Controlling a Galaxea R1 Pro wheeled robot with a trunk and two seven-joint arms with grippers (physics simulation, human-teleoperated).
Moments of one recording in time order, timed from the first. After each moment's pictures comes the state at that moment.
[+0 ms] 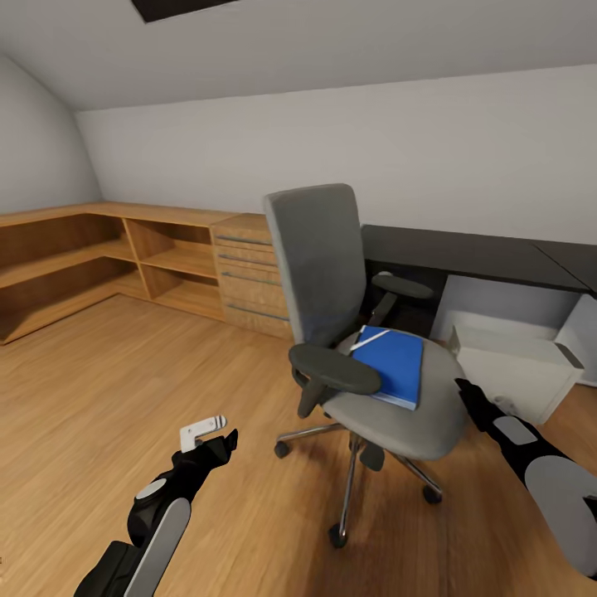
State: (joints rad) left arm -0.21 0.01 -0.22 -1.57 0.54 0.50 0.45; right arm -0.94 -0.31 -0.28 -0.20 -0.93 0.10 0.14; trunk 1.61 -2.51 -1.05
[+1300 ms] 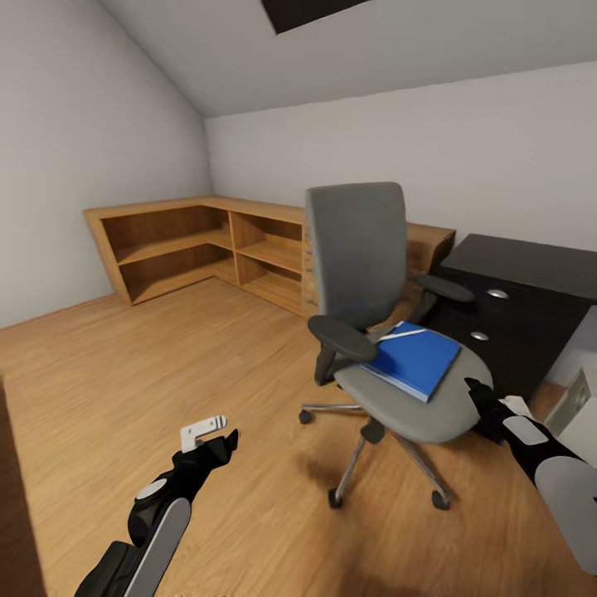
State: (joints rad) left arm -0.21 0.01 -0.22 -1.57 0.54 0.50 0.45; right arm -0.94 -0.34 -0.29 -0.21 -0.92 0.10 0.14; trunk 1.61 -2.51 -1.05
